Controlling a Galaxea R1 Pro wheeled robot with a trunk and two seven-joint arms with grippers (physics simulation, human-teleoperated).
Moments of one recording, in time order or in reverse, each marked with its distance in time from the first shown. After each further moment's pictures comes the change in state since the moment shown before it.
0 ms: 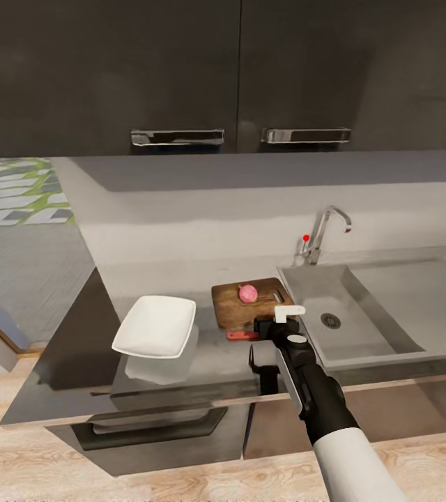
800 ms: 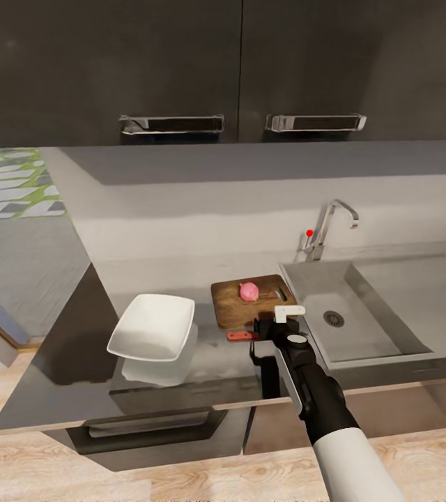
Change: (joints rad) left arm 0.000 0.001 0.000 0.001 0.000 0.000 0.000; right arm 0.000 0.000 0.000 0.000 0.000 -0.001 0.000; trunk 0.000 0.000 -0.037
